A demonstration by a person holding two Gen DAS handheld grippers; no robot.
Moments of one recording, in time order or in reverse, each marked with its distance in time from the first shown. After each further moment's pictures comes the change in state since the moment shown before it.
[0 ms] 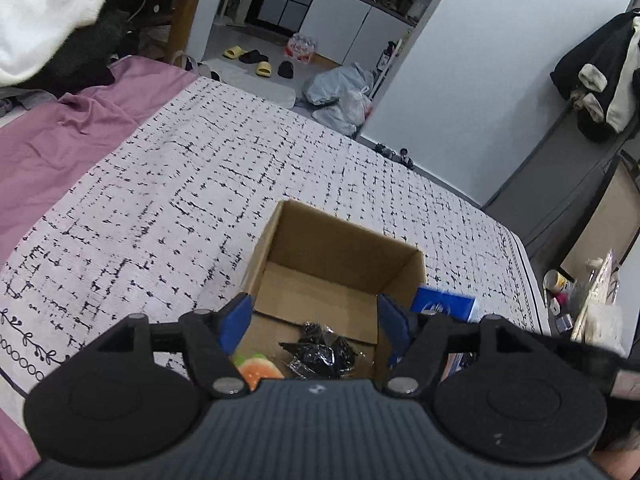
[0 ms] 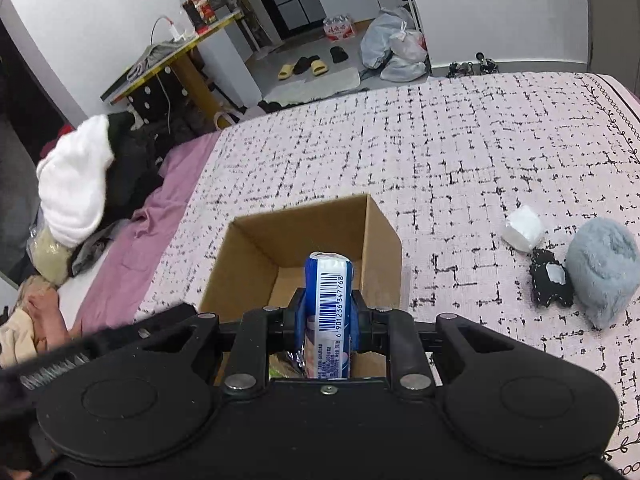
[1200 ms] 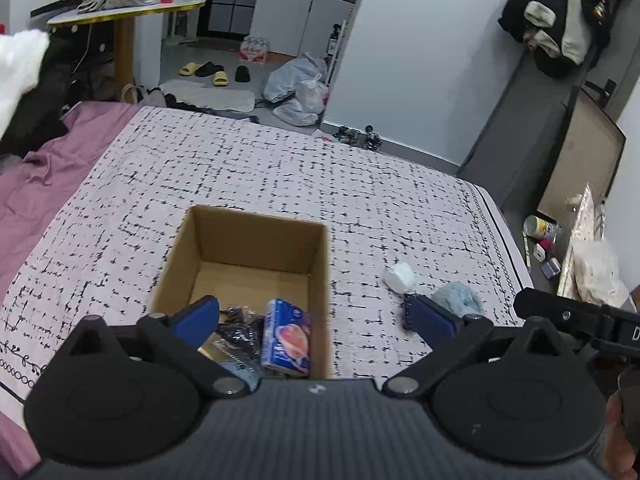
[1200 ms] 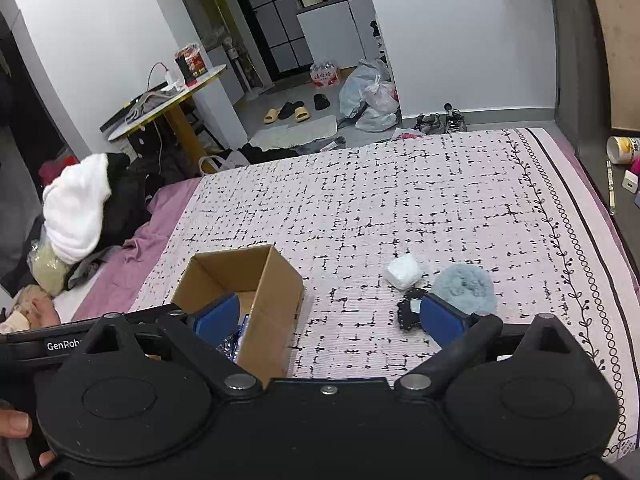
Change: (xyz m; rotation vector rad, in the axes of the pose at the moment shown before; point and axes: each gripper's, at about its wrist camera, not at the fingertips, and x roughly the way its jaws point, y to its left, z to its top) left arm -0.021 -0.103 -0.019 0.214 0.025 0.003; right arm -0.121 -0.089 0.006 -0.030 -0.138 -0.029
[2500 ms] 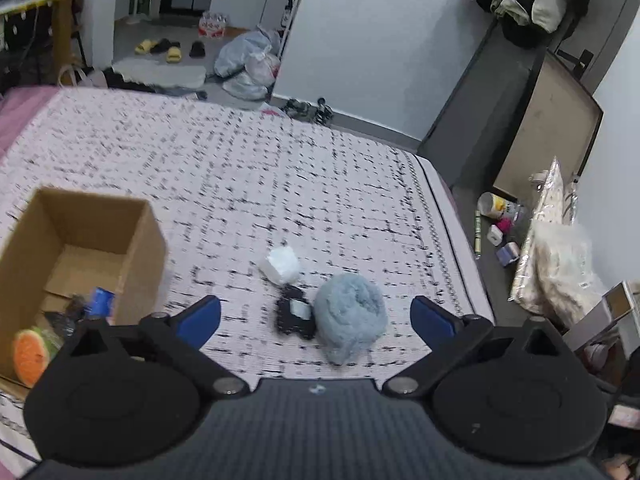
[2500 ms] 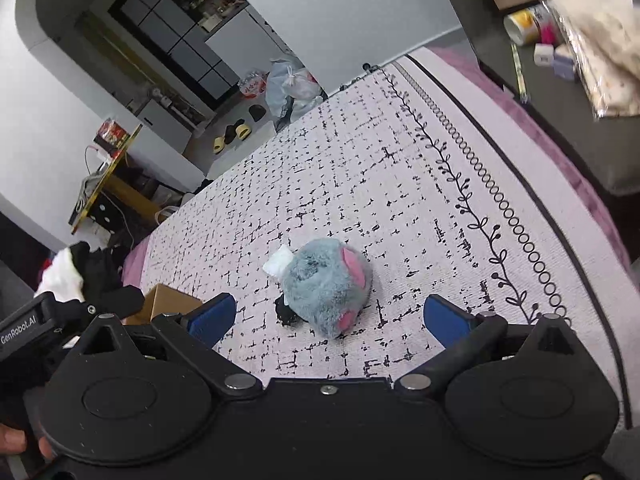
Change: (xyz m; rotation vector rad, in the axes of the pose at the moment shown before) left arm 0.075 -0.136 -0.004 -0.015 0.081 -0.095; right arm 0.015 -0.186 -0.034 0.391 0.021 0.043
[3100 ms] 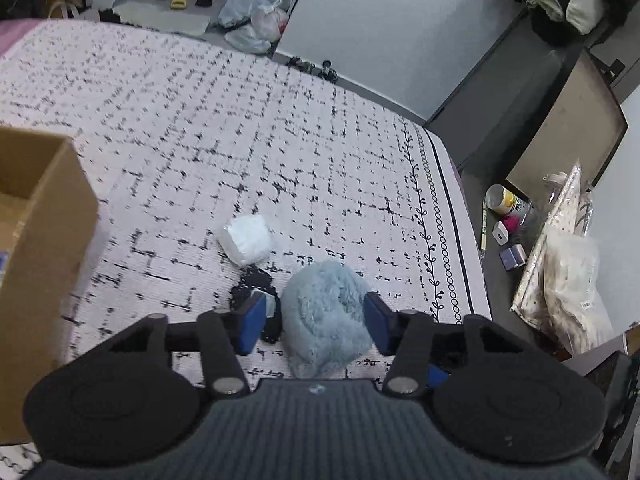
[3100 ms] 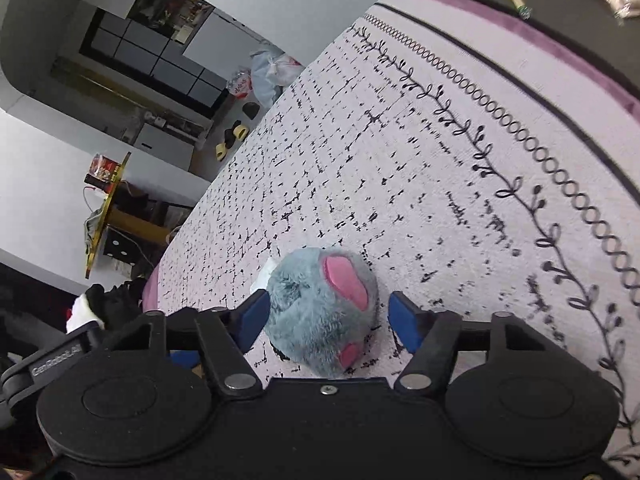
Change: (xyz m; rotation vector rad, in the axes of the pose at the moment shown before) left arm 0.087 -0.004 0.001 -0.117 0.110 -0.040; right arm 0.080 -0.040 0.010 0.197 0.059 0.101
